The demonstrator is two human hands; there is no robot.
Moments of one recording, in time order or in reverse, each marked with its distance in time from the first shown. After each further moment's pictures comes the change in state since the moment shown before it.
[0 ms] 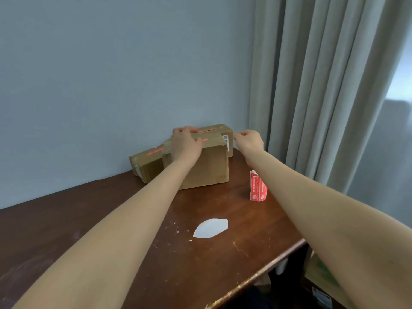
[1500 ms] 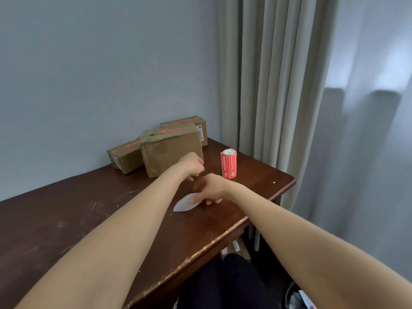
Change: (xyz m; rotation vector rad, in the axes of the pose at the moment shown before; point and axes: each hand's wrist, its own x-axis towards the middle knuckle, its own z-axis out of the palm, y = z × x) left_hand -0.094 0.022 0.020 0.156 -0.700 -0.078; right_hand -0.114 0.074 -0.015 -0.561 -0.755 -0.045
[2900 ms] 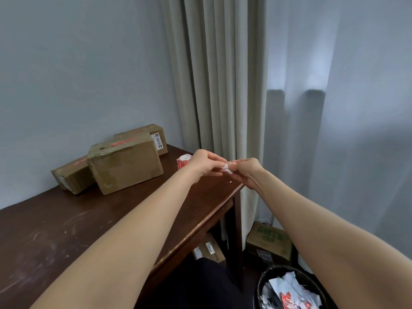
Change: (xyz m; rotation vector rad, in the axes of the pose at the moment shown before) left_hand -0.009 0.102 0.077 -0.578 -0.261 0.238; right_hand -0.086 0.102 -0.087 1.266 0.677 0.198
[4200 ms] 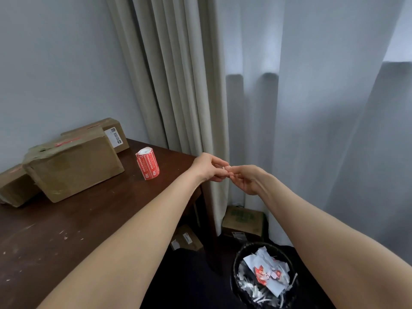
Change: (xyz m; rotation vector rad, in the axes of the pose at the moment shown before) left_hand 0.012 -0.016 0.090 0.149 -0.239 0.071; right_hand -0.007 0.025 -0.101 0.103 0.021 0.244
